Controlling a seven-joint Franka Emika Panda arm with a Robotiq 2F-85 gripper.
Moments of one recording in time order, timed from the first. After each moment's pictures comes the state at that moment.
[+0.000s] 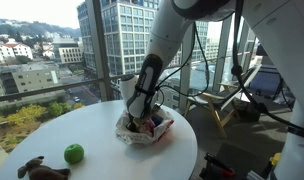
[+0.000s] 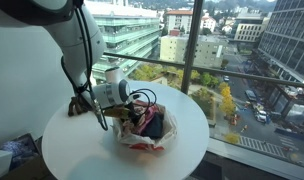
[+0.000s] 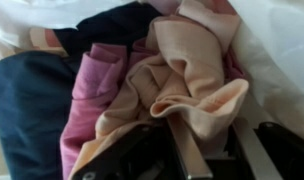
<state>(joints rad) 0.05 0.64 -0.11 -2.05 -0.46 2.77 0.45</state>
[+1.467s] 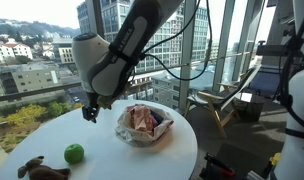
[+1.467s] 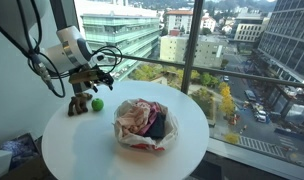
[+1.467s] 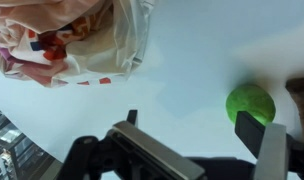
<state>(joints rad) 0.28 0.33 -0.03 -2.07 -0.53 2.63 0.42</state>
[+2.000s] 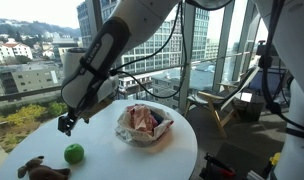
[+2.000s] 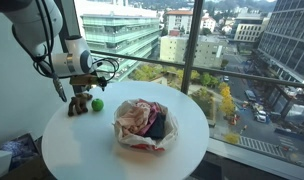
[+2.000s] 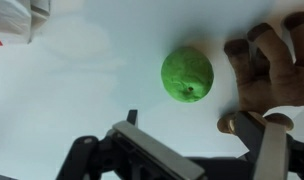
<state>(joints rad) 0.22 0.55 0.10 -1.89 -0.23 2.77 0.13</state>
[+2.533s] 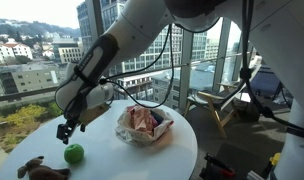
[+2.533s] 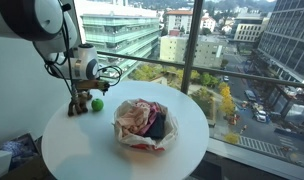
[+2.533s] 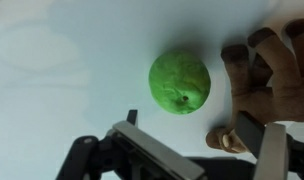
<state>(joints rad) 0.13 0.71 0.20 -1.72 -0.10 2.71 -0.11</state>
